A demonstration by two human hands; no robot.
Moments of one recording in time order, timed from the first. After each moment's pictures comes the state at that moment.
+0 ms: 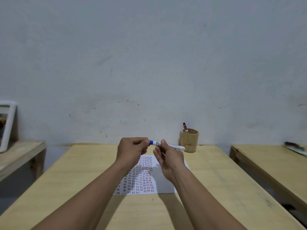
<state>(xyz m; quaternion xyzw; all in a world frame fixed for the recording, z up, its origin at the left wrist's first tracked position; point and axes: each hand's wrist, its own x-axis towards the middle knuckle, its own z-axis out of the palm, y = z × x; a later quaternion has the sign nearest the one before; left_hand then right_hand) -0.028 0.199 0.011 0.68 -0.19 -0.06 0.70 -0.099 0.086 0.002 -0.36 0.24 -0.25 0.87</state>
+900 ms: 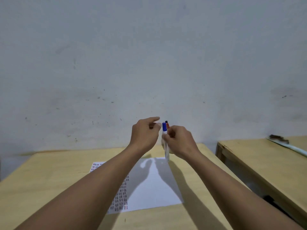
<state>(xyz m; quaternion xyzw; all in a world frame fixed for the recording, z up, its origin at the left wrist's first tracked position) -0.023 0.062 0.039 0.76 -0.33 0.03 0.55 -0.113 -0.045 0.029 -0.87 0.24 -0.29 0.31</state>
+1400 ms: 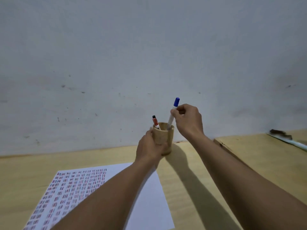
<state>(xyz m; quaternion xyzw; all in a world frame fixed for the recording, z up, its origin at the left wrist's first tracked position) 0.009 -0.055 -0.054 0.81 -0.30 -0.05 0.51 -0.064 -0.156 0.028 -0.78 0.28 -0.43 0.36</state>
